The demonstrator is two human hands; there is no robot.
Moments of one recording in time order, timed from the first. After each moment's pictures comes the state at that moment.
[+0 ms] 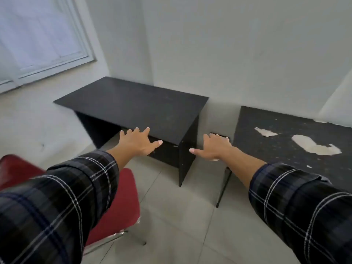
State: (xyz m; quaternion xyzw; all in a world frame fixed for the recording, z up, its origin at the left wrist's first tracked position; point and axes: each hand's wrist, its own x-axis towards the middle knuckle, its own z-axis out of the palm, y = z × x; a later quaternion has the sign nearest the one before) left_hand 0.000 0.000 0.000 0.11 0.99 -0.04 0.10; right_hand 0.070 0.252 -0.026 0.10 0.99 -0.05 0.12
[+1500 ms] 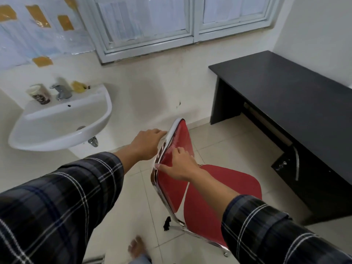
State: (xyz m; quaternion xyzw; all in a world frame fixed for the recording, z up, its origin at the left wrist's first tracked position) left_hand -0.046 -0.577 -0.065 -0.04 0.99 0.00 0.10; right_hand -0.072 -0.424 -0.123 -0.31 0.91 -0.19 0.23
